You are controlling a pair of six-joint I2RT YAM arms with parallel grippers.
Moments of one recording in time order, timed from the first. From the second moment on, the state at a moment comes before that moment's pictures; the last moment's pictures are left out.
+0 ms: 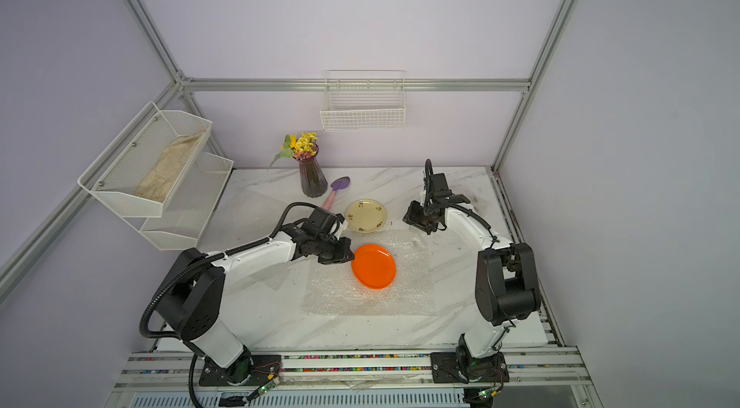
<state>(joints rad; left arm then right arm) -0.60 1.67 1.09 -0.44 0.34 -0.63 0.22 1.68 1.26 -0.60 -0.33 0.53</state>
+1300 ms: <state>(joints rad) -0.55 1.54 0.87 -0.76 0.18 -0.62 0.75 1.33 0.92 -0.68 -0.29 -0.09</state>
